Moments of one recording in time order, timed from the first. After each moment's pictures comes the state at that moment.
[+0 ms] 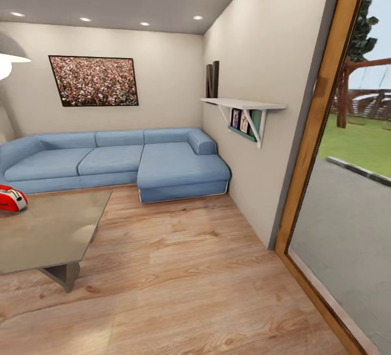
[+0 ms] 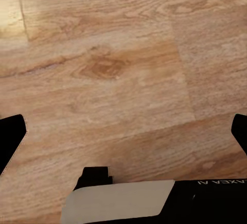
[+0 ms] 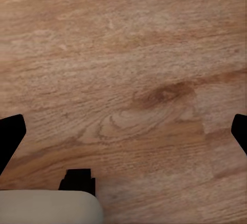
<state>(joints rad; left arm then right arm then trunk) 0.02 -0.04 0.00 -0.47 -0.01 -0.13 0.00 -0.03 -0.12 0.00 -0.44 0.00 -0.06 0.00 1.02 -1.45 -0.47</state>
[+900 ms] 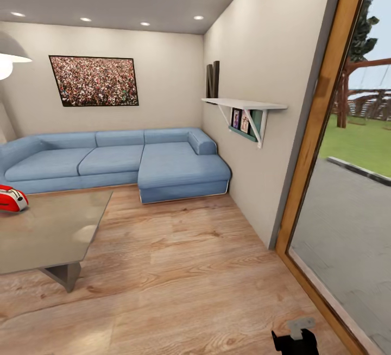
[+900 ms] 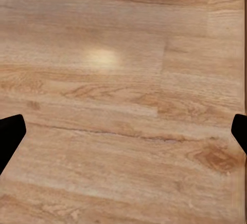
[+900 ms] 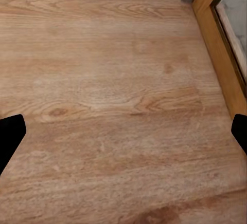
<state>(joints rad) -0.03 0.31 0.13 -0.70 0.32 0.08 0.00 -0.25 -0.12 0.00 -0.55 0.10 -0.07 0.00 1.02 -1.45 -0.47</state>
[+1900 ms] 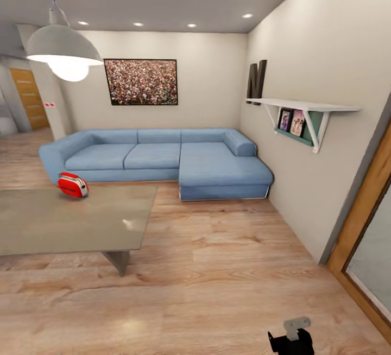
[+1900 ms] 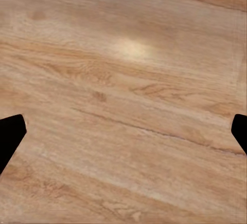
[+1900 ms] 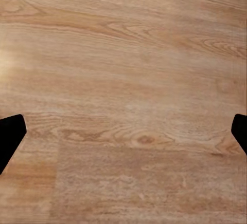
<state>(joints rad) -0.03 0.27 0.12 -0.71 0.31 0.08 0.00 -0.25 -0.12 0.05 -0.54 0.10 -0.08 0.00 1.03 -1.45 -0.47</state>
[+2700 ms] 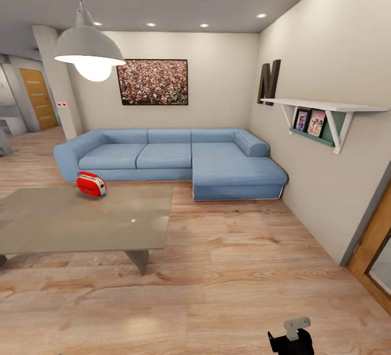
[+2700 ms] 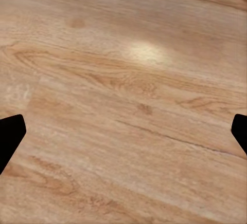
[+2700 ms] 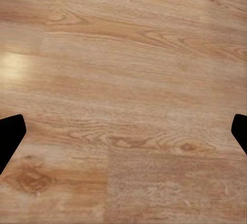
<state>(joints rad) -0.03 0.27 0.12 -0.71 0.31 0.08 0.00 -0.25 -0.12 0.05 -0.54 0.10 -0.08 0.00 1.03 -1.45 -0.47</state>
